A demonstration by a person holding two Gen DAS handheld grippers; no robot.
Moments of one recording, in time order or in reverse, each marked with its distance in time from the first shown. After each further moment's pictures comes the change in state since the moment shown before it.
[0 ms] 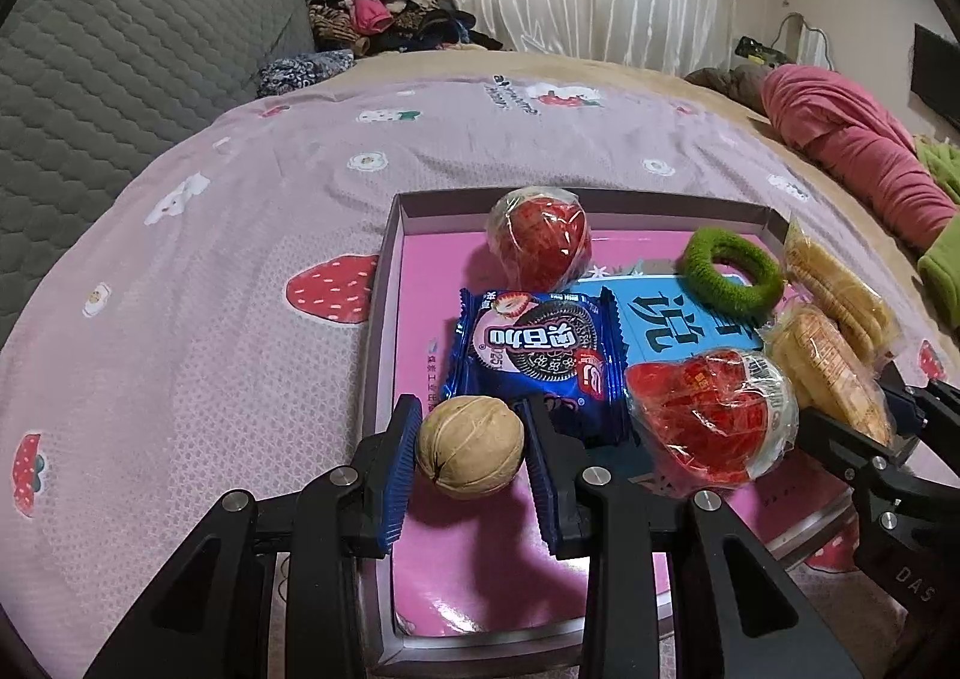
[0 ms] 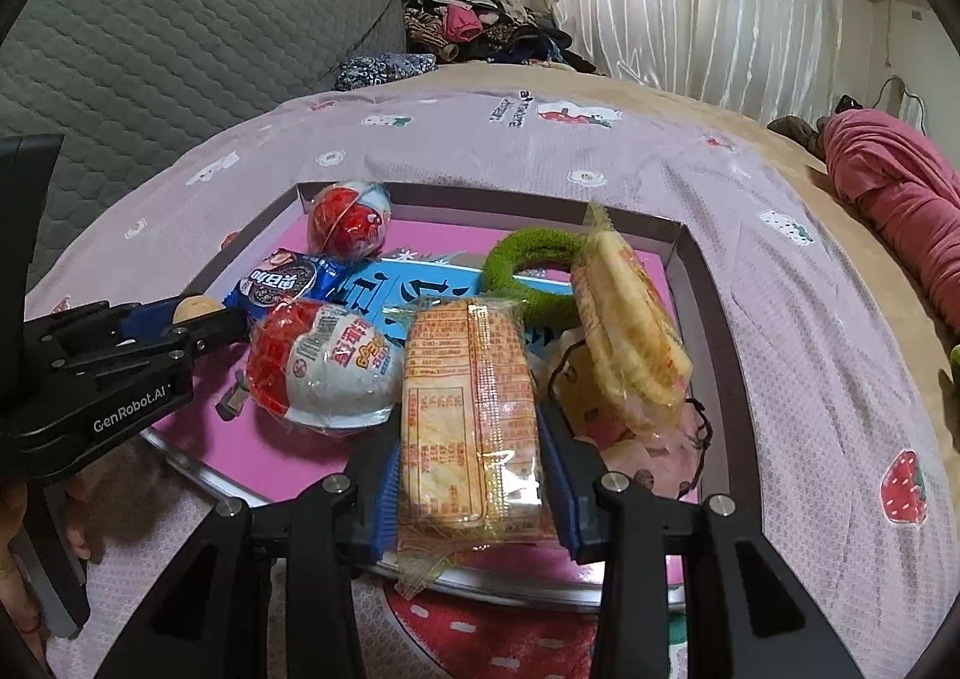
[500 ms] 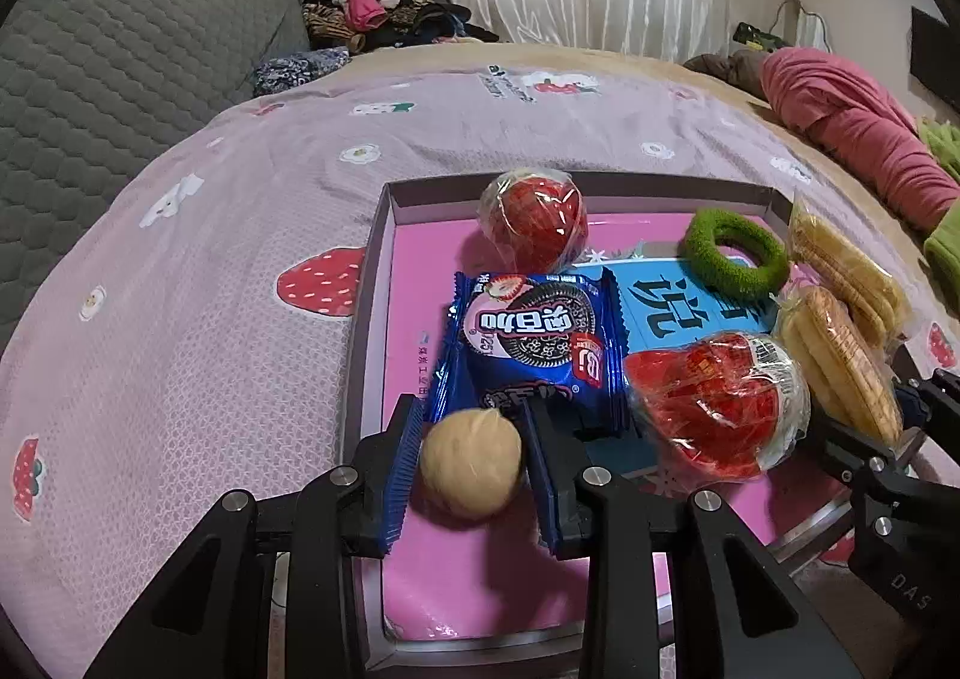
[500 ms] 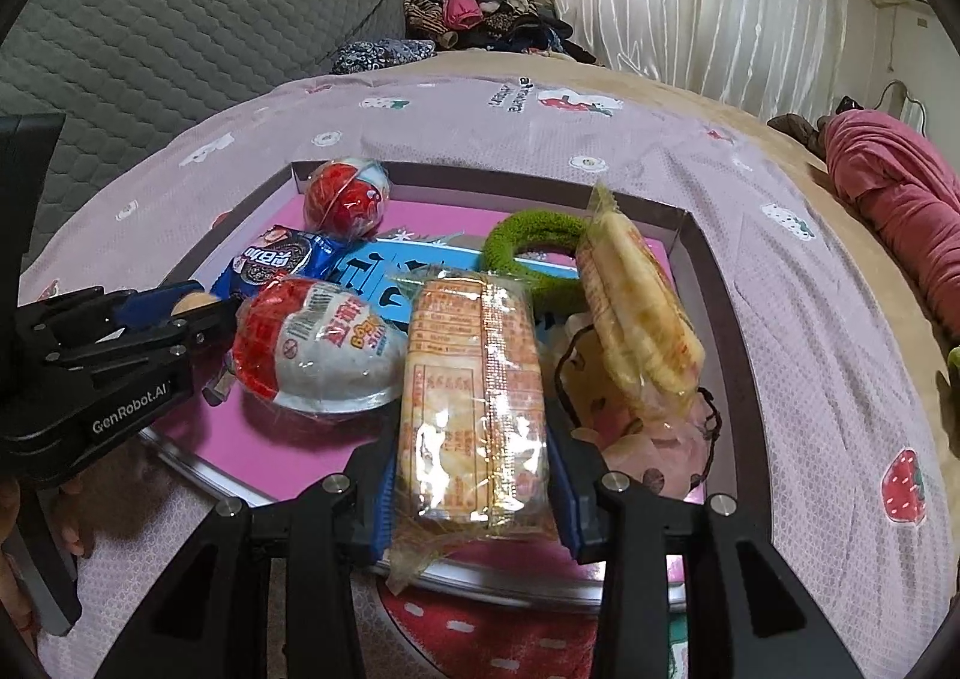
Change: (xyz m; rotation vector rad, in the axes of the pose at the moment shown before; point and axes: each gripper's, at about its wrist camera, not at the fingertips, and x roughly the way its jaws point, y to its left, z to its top) left arm 0.008 -0.007 -0.003 0.031 0.019 0.018; right arm 0.010 0.002 -0.004 -0.014 0.033 -0.017
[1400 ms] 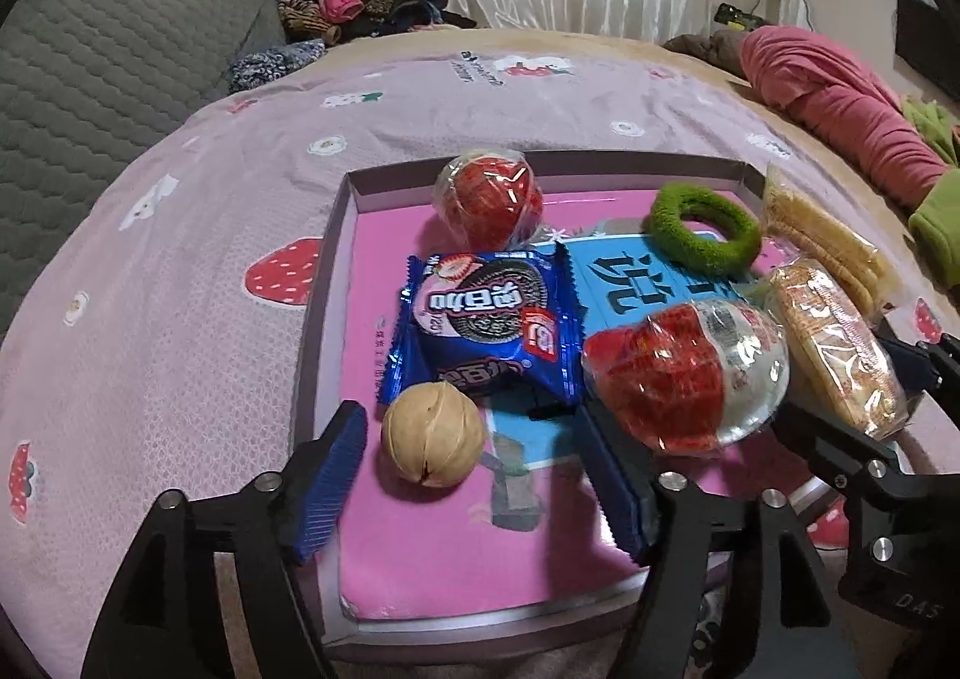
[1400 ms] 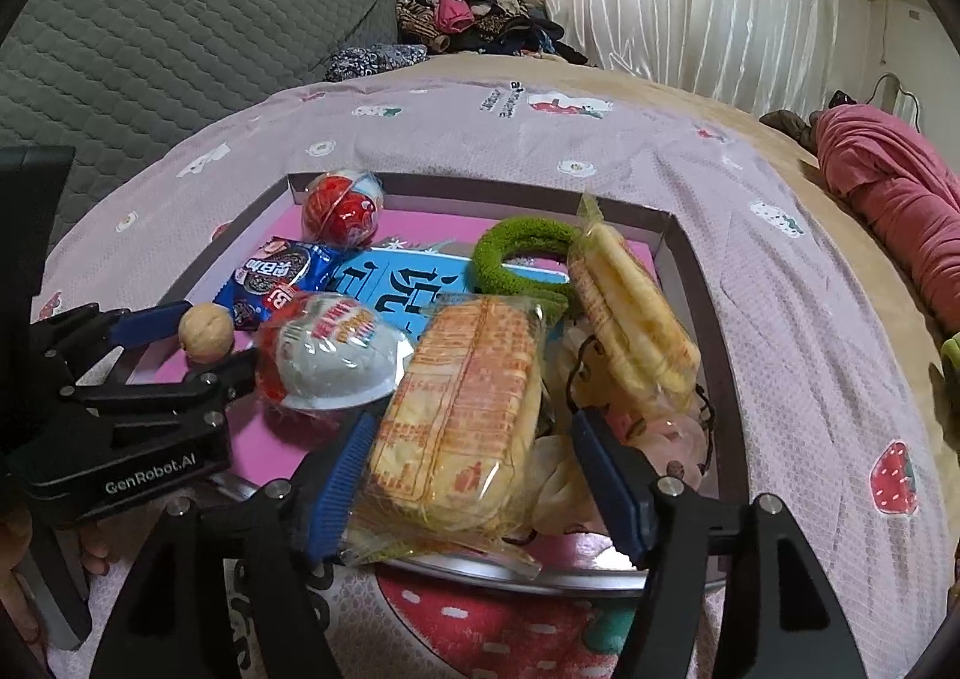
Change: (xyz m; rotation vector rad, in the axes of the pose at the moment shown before) left arm -0.004 -0.015 -0.003 0.031 0.041 -0.045; right arm -0.010 -0.001 0.001 0.015 -0.011 -0.009
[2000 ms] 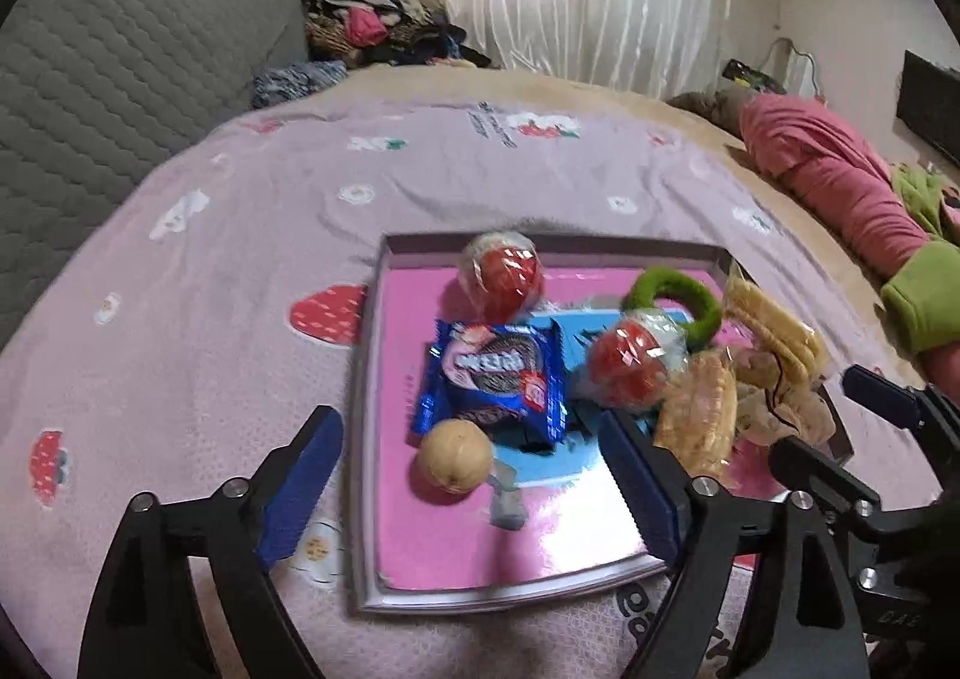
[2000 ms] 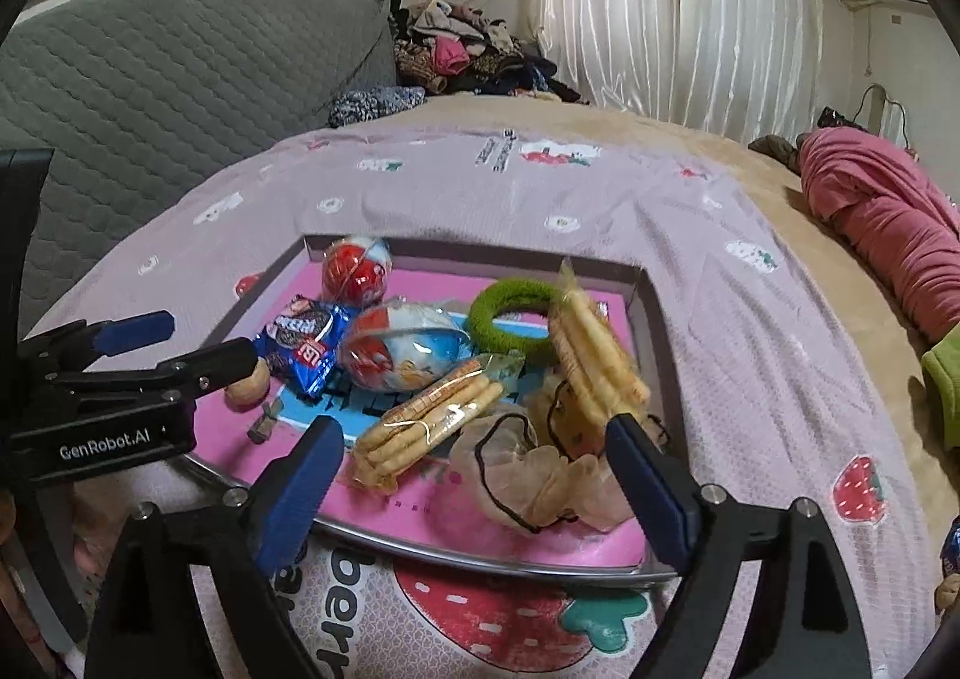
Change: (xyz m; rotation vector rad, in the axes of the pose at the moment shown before) left arm -0.053 0.018 0.015 -0.091 -0.096 -0.017; right arm -0.044 -0.004 0.009 0.020 -0.101 0.003
